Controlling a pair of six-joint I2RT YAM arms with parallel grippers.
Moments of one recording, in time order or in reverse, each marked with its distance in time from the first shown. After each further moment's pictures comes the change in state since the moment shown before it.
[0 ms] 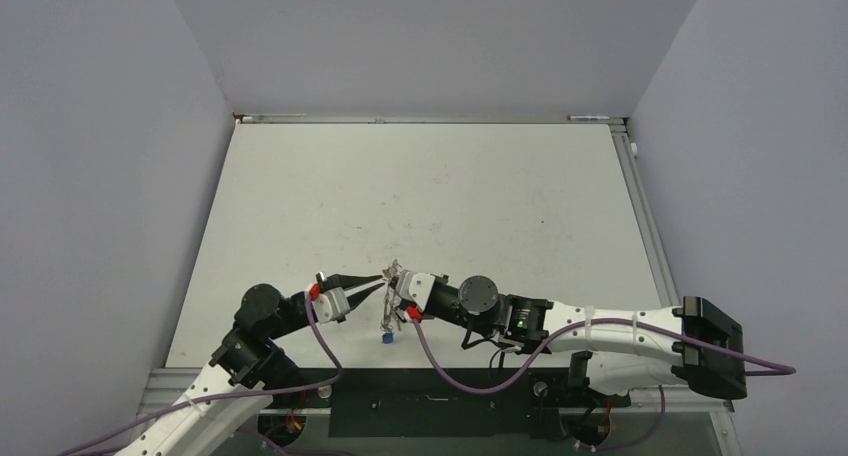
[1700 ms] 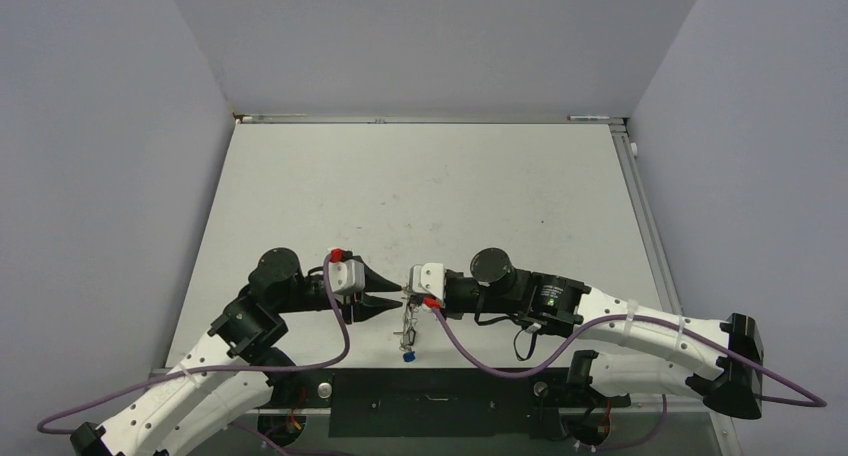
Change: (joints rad) left arm -0.055 0.285 0.294 -0.203 0.214 -0.191; right arm -0.116 -0.128 0.185 -0.569 -0.357 0.003
